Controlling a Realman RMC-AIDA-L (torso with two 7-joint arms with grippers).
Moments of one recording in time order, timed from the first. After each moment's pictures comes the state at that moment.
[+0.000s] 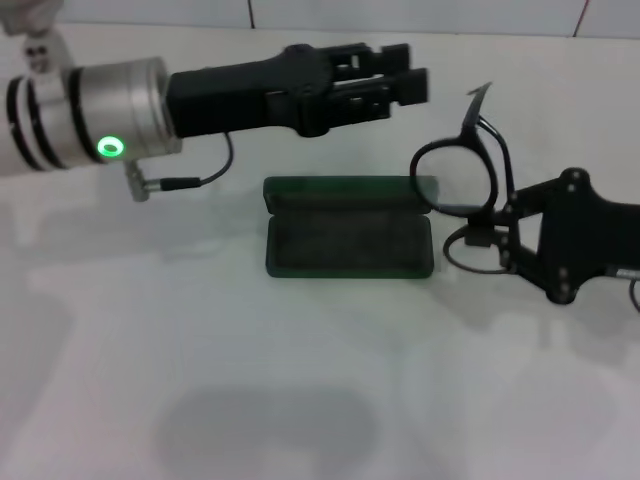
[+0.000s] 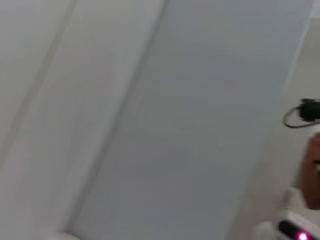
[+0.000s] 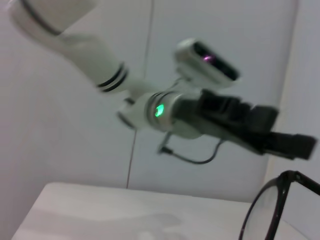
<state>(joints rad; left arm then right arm) -0.95 -2.07 2.85 -0.40 -0.48 1.88 -1.36 0.41 2.01 -1.14 -0.74 -1.50 -1.59 0.92</state>
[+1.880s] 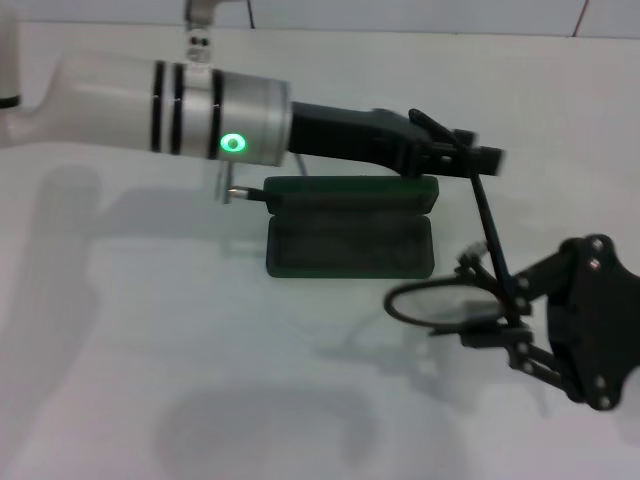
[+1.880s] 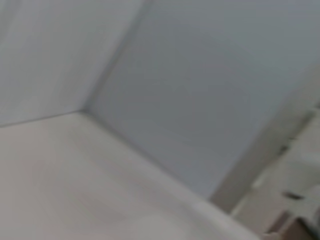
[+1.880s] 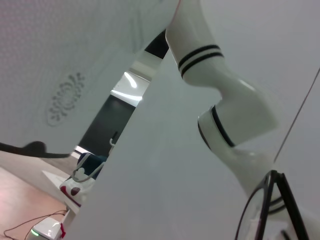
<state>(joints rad) -1.11 -2.08 2.85 -0.25 -0.21 1.54 -1.55 0.43 2.02 -1.18 -0.65 -1.44 -1.96 0.54</state>
